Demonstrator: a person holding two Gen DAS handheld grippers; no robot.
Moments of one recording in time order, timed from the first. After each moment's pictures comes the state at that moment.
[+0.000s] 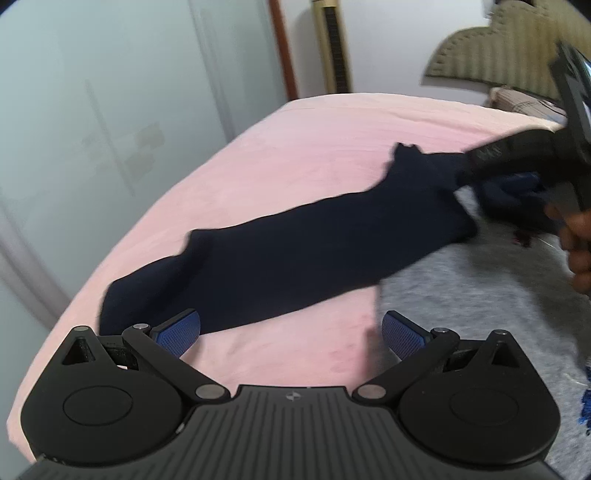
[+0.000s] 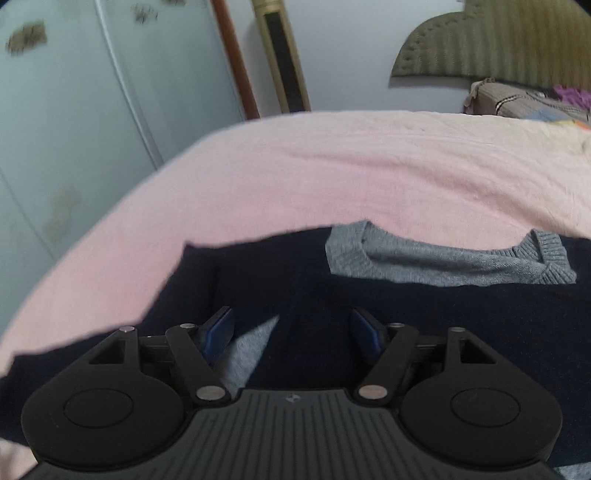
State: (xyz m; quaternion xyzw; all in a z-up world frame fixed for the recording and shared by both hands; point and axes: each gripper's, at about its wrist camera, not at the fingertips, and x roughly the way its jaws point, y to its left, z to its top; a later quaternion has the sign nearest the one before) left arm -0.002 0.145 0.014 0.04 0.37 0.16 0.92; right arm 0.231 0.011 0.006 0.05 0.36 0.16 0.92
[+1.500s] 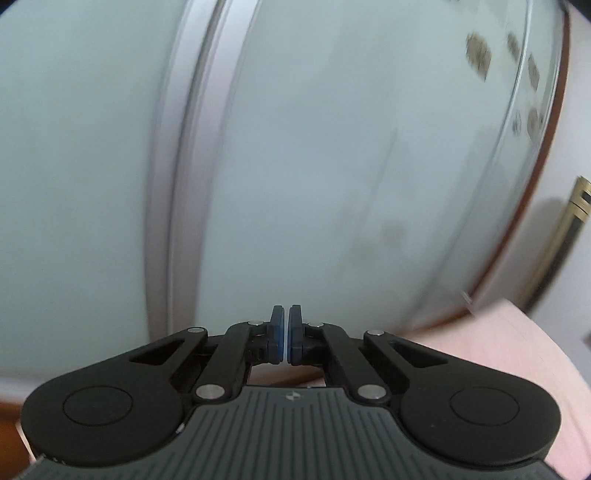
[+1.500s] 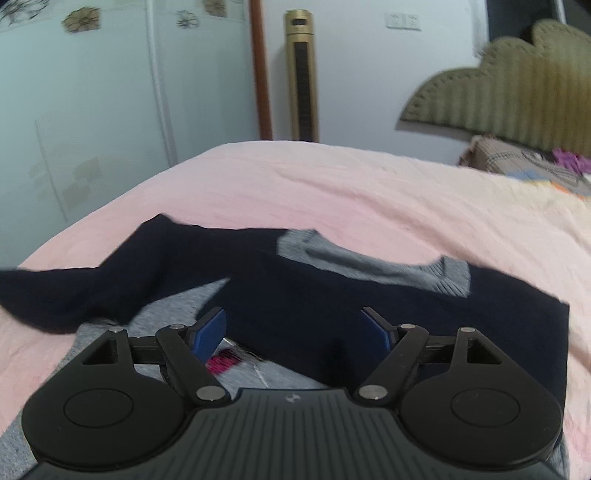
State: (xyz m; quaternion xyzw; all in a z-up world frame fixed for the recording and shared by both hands) left arm 0.007 0.362 0.120 -0.22 0.15 0.46 0.85; right arm 0.160 -0.065 0.031 -0.01 0.31 0.18 0.94
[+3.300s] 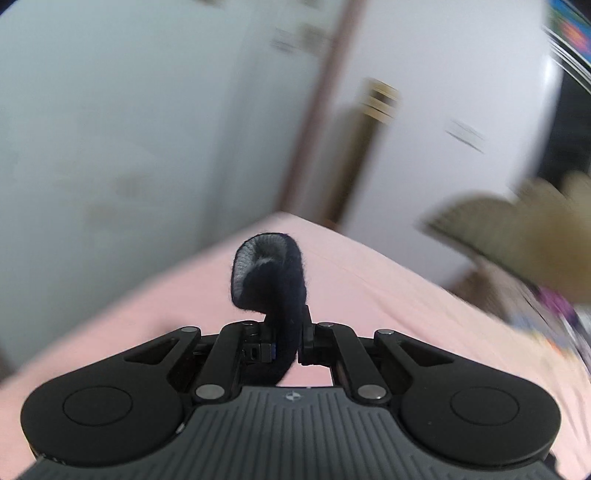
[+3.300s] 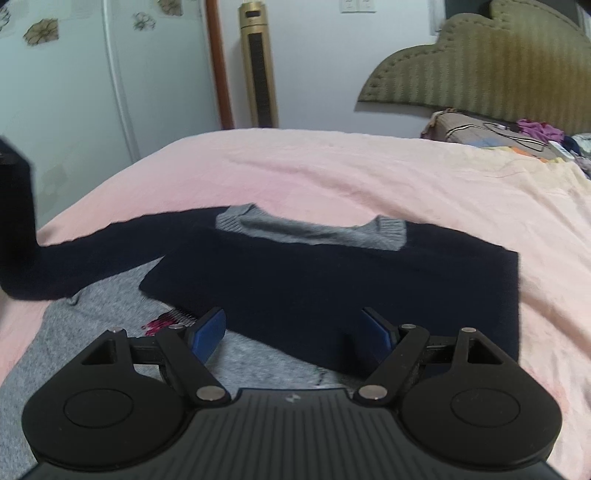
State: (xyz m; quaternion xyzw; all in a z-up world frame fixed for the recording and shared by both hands) left arm 0.162 0.252 0.171 -0.16 0.23 0.10 0.95; right arm 0.148 -0.120 0.015 0.01 0.32 0.13 0.94
